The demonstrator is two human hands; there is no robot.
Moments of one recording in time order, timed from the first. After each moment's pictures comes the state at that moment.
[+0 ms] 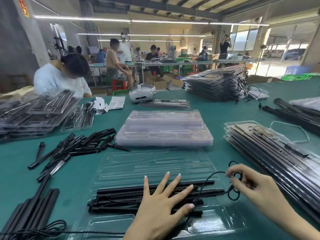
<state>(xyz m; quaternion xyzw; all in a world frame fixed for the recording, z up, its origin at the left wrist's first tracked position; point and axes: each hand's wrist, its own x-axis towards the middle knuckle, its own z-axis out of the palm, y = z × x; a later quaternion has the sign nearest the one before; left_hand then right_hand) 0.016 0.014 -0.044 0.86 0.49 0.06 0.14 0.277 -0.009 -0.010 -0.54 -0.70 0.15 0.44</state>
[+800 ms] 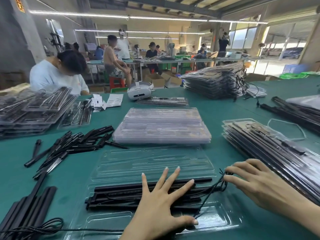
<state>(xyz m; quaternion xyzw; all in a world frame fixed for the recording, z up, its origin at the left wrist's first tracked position) 0.017 0.012 -0.045 0.87 0.47 0.08 0.11 0.326 0.017 -0.022 -0.38 -0.86 -0.31 0.11</state>
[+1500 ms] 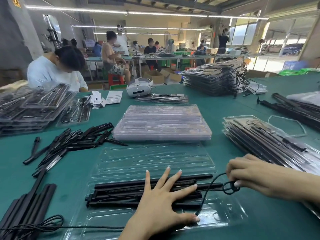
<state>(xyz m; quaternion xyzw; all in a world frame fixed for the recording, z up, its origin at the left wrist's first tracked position) 0.018 0.013 -0.041 0.87 0.47 0.04 0.14 0.311 0.021 0.035 -0.37 -0.93 -0.05 -0.04</state>
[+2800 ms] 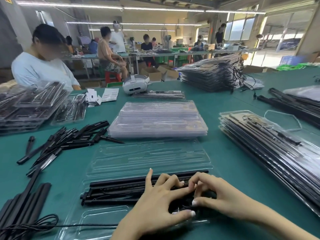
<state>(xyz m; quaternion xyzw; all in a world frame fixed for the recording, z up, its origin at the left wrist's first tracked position) 0.018 0.008 -0.035 0.90 0.41 0.09 0.14 0.234 -0.002 -0.023 -0.42 -0.80 0.34 0.24</state>
